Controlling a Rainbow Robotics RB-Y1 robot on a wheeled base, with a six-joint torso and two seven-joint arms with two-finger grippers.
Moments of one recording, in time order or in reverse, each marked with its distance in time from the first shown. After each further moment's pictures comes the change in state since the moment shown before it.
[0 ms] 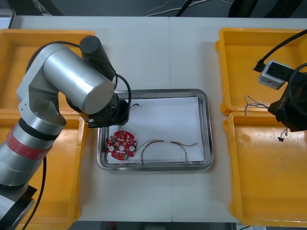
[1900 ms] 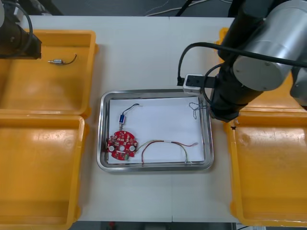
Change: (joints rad) right arm -0.440 0.112 0.653 0.337 0.180 -0.070 -0.025; left arm -0.221 0.311 0.372 0.557 -0.012 -0.362 -0.448
